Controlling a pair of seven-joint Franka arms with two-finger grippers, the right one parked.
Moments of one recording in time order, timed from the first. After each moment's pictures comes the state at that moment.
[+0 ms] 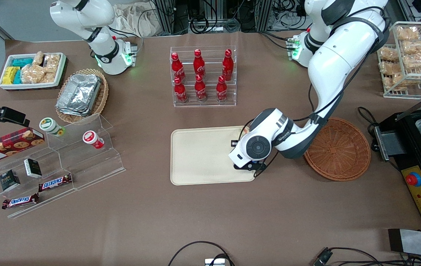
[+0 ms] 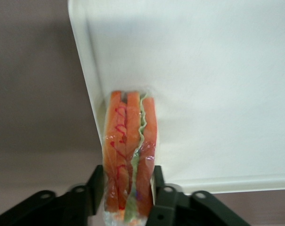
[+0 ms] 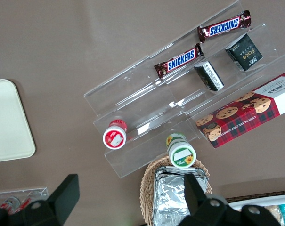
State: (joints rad) arm -0.09 0.84 -0.64 -1.42 0.27 1.85 -0.71
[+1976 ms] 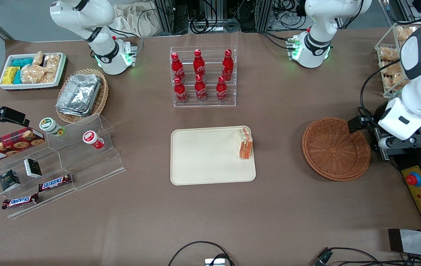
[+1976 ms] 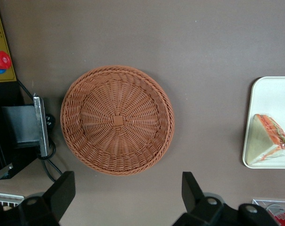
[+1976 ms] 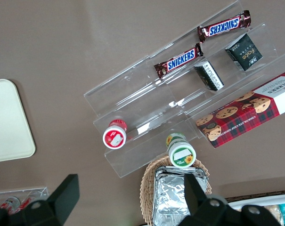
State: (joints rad) arm 0.03 0.12 -0.13 -1.64 0.04 1.68 -0.14
